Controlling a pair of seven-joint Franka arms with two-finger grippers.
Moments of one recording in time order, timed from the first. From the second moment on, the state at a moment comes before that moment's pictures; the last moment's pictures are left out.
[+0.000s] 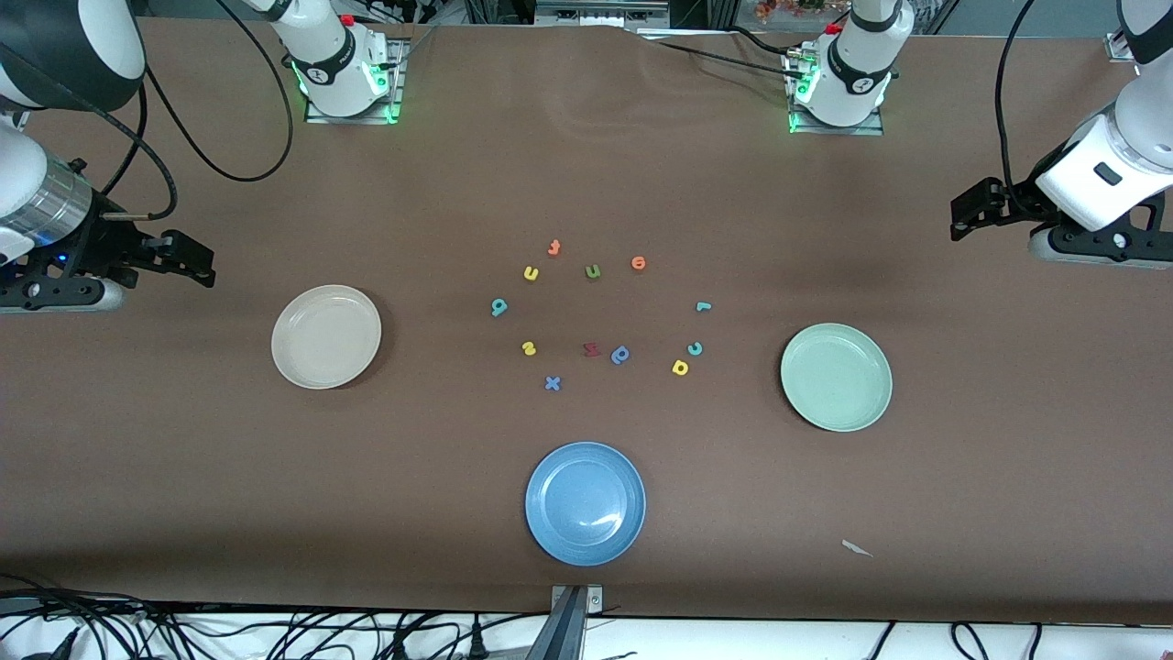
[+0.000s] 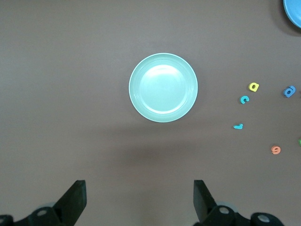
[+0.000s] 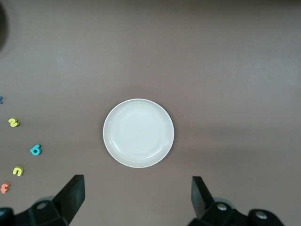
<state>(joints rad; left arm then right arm) -0.01 0.01 -0.06 -1.65 0.01 1.59 0.00 0.11 0.12 -0.05 -1.60 -0.01 1.73 0.03</state>
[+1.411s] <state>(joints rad) -0.03 0.05 -0.13 -1.65 0.01 1.57 0.00 0.12 0.12 -0.04 -1.60 -0.02 1.73 0.03</state>
